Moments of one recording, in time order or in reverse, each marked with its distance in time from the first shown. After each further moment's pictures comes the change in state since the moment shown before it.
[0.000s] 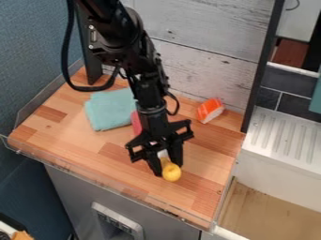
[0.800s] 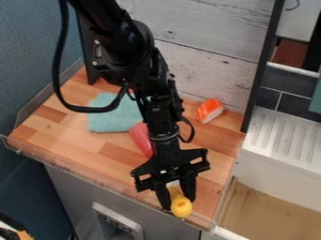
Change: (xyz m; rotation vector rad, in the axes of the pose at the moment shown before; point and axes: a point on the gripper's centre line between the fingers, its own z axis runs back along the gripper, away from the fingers) arm -0.064 0.012 -0.010 0.036 0.056 -0.146
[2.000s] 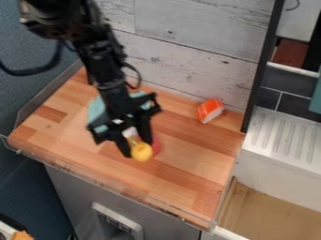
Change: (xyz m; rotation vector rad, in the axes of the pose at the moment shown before) arm 0.051 0.029 0.064 -0.105 -0.102 0.173
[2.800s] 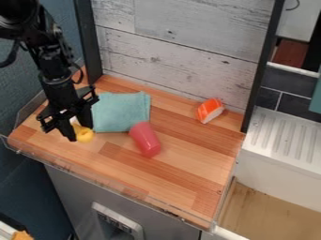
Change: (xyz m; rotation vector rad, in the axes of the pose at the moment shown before) arm 0.115 0.068 0.005 0.063 -0.206 0.320
